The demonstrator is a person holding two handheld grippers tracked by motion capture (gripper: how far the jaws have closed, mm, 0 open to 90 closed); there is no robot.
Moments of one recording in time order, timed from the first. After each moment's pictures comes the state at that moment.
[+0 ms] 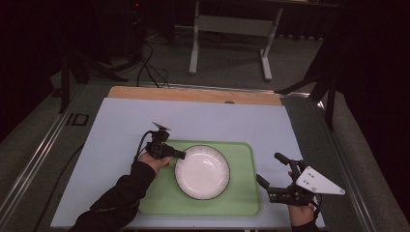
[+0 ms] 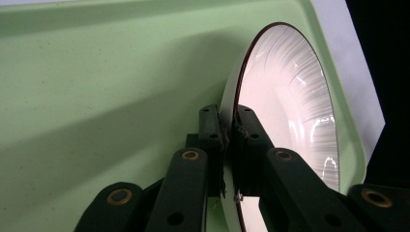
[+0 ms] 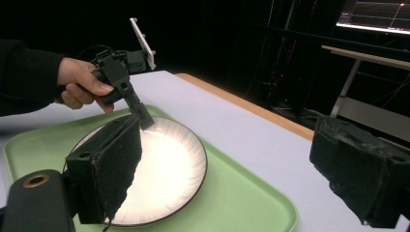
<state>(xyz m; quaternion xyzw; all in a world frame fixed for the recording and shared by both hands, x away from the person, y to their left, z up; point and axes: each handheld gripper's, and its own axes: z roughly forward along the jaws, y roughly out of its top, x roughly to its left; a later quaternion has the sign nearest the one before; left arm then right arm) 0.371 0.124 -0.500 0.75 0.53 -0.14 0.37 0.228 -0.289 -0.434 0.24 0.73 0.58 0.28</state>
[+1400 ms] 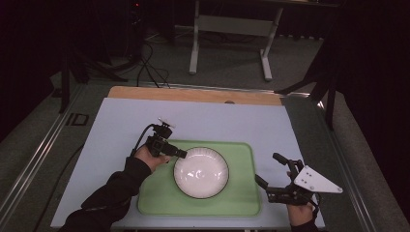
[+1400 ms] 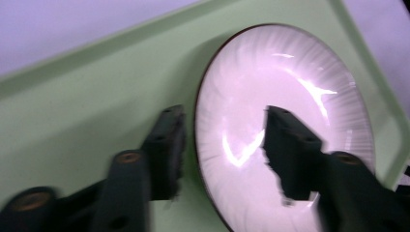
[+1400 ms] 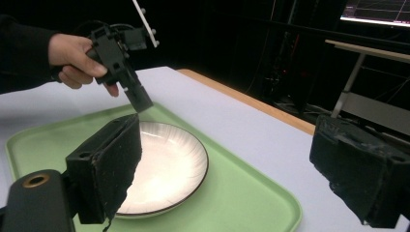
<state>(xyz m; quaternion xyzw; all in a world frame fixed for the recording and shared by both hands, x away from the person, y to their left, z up) 0.367 0.119 -0.466 0.82 0.48 -0.07 0.32 0.230 -0.287 -0.436 0.24 0.73 0.58 0.27</state>
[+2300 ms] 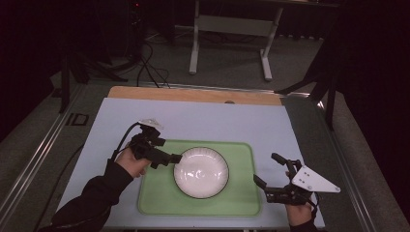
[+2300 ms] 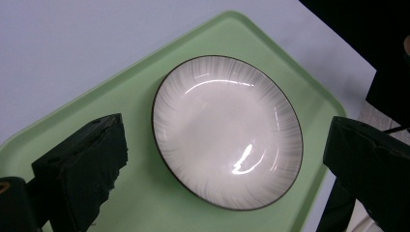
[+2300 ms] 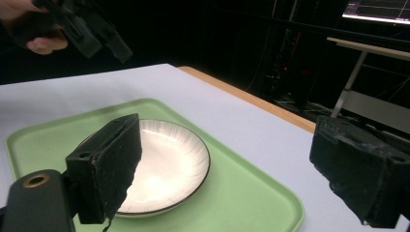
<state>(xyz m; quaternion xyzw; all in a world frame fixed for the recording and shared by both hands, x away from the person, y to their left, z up) 0.315 0.147 -0.409 0.83 0.38 -0.01 0.41 0.230 -0.283 -0.436 0.24 0.74 0.57 0.27</state>
